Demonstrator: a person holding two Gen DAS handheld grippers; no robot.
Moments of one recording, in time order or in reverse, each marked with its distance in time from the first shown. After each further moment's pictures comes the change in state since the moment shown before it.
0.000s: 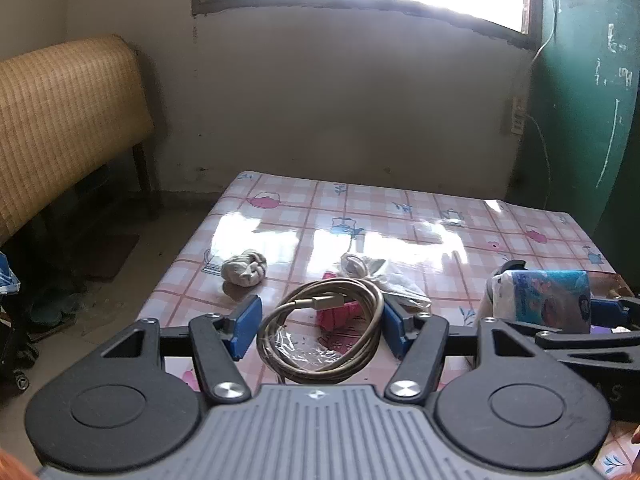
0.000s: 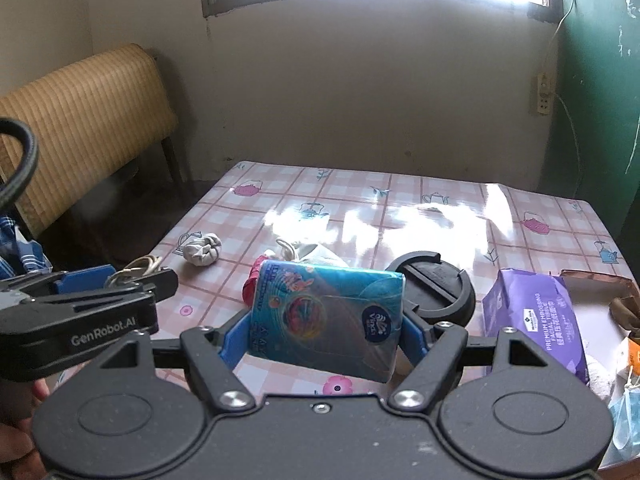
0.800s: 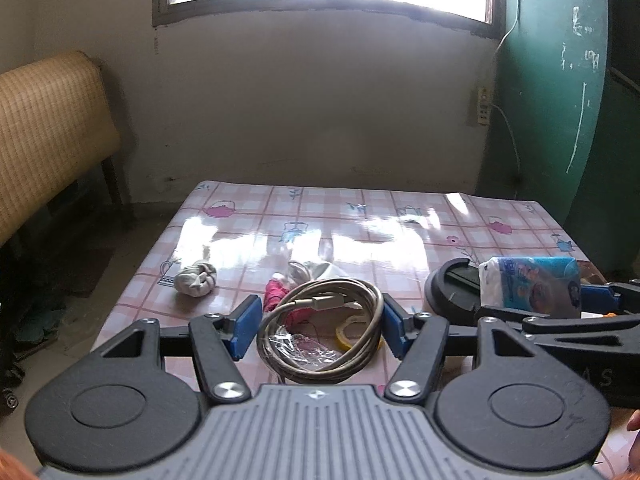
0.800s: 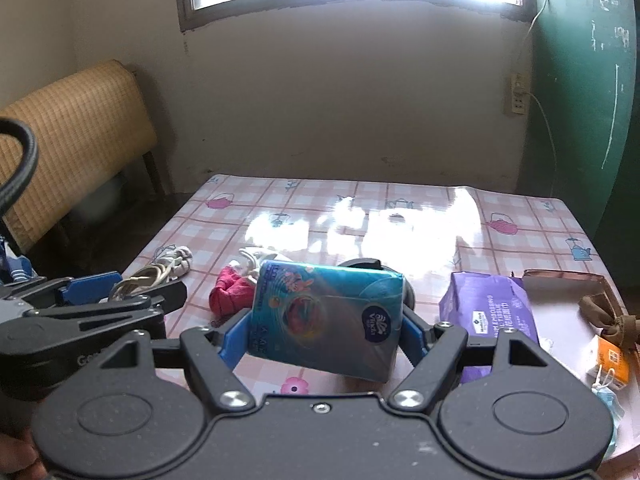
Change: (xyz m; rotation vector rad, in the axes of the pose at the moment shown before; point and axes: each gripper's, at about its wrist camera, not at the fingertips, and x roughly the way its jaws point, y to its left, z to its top) left arm -0.007 -0.046 0.003 0.060 -0.003 -0.056; right arm -0.020 -0.043 0.001 0.043 -0.020 -0.037
